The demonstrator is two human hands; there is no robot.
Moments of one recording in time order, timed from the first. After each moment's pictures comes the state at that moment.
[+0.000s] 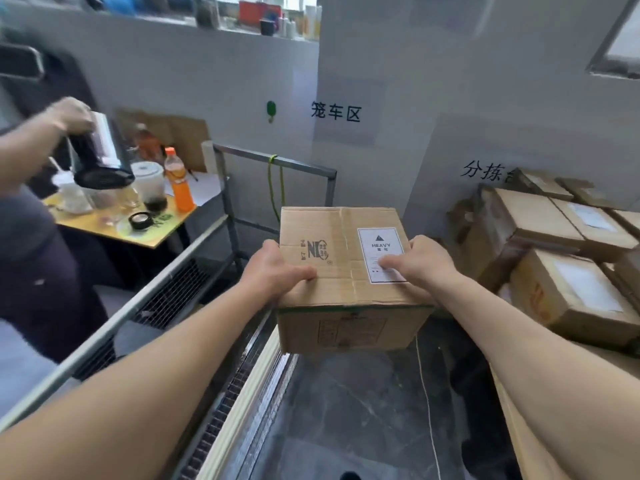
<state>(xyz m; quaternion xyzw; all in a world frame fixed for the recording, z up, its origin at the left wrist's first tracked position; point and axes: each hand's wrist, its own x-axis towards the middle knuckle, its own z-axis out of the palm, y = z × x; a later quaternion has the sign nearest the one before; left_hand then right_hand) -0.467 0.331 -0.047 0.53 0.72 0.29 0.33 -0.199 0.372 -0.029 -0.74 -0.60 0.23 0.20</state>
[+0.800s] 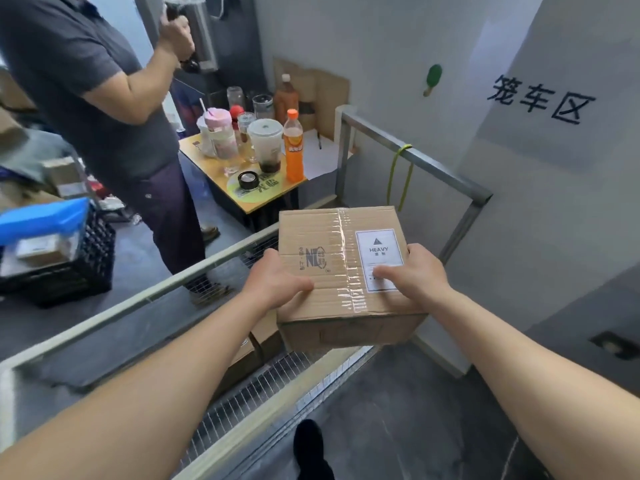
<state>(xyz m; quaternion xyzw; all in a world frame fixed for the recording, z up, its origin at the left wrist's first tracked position) -0.553 0.459 -0.126 0.31 0.84 0.32 0.30 -0.357 0.627 -0.126 -0.53 -0.77 0.34 0.08</state>
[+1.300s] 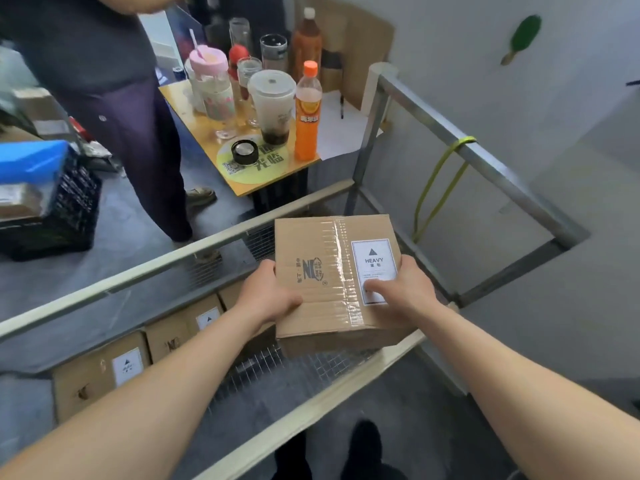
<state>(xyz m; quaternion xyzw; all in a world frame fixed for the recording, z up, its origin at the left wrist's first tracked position) -0.624 0.545 -0.233 0.20 0.86 0.32 0.35 -0.456 0.736 -0.245 -0.53 -0.77 0.35 -0.02</state>
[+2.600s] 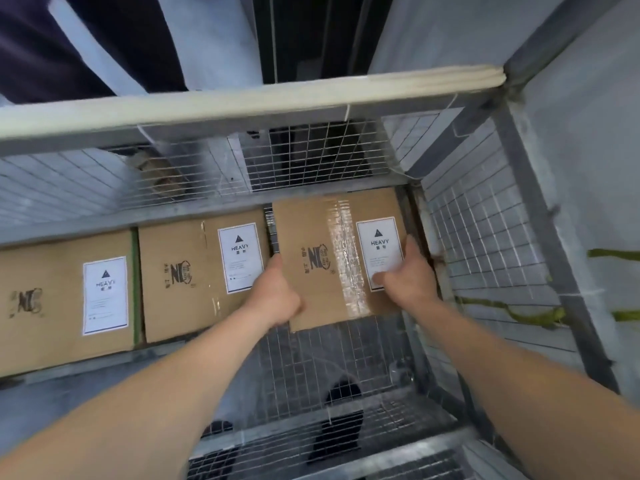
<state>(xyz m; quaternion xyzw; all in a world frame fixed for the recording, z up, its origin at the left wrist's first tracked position) -0.697 0.715 -0.642 -0.03 0.82 0.34 0.45 -0.608 0.935 -0.658 -0.45 -0.80 0.35 -0.15</state>
